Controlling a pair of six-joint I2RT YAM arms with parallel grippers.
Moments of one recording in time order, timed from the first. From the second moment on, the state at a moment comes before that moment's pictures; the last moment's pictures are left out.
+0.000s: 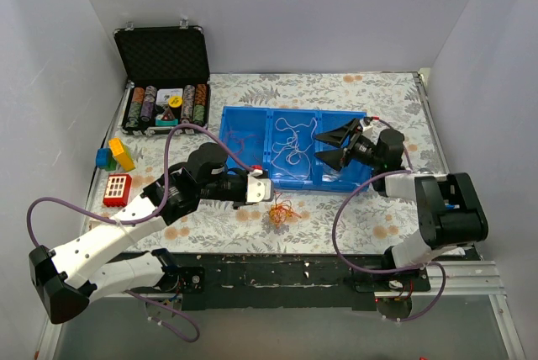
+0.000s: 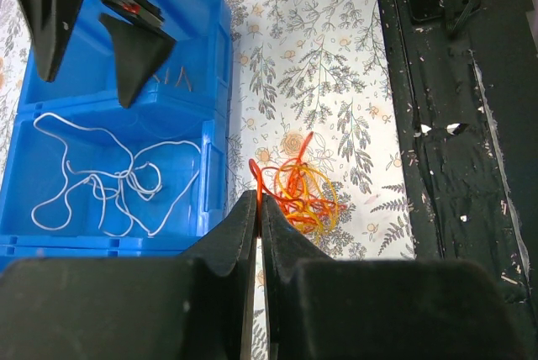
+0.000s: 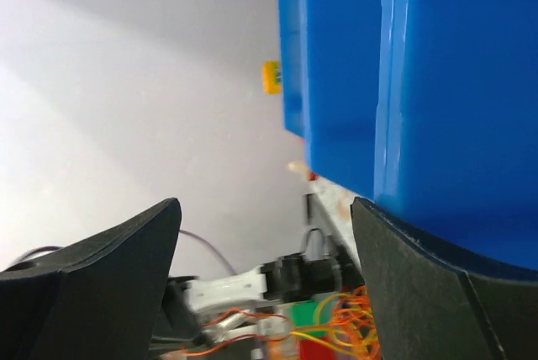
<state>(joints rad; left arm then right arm) -0.87 0.98 0.93 -0.40 0.55 0.62 0.14 1.49 0.57 0.77 -0.83 1.35</state>
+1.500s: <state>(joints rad) -0.87 1.04 1.05 -0.34 0.55 0.56 0.95 0.97 0.67 0.10 -0.19 0.19</state>
